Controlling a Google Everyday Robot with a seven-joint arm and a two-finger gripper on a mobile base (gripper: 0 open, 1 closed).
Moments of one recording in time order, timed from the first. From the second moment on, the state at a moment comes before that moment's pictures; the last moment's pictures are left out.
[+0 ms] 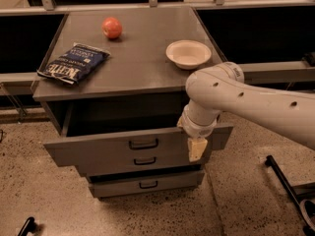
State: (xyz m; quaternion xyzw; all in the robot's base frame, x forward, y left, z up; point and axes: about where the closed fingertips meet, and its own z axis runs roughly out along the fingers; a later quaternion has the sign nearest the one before) arm 0.545 -0.105 0.675 -0.79 0.60 -0.02 0.09
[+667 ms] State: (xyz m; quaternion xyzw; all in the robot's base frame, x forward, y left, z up) arm 0.511 -0.113 0.676 -0.80 0.60 0.00 0.08
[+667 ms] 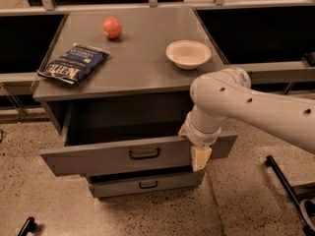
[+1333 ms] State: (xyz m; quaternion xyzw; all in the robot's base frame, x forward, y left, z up) arm 0.493 -0.124 0.690 -0.79 0.61 0.00 0.10
